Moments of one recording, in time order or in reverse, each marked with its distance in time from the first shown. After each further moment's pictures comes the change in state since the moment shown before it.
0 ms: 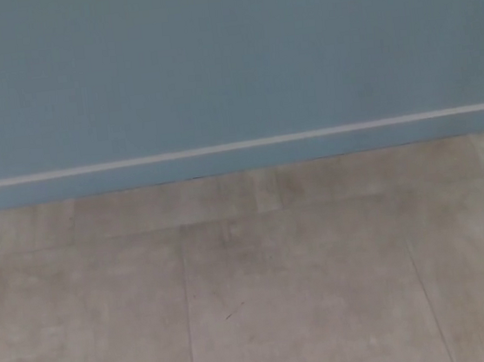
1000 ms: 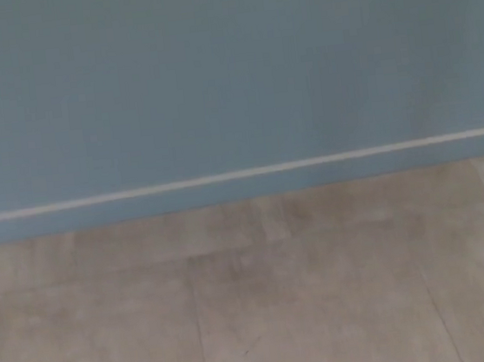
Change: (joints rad) left_arm 0.021 0.003 0.001 -0.011 -0.001 -0.014 0.002; right_arm 0.022 -0.001 0.007 0.007 -0.001 -0.003 -0.037
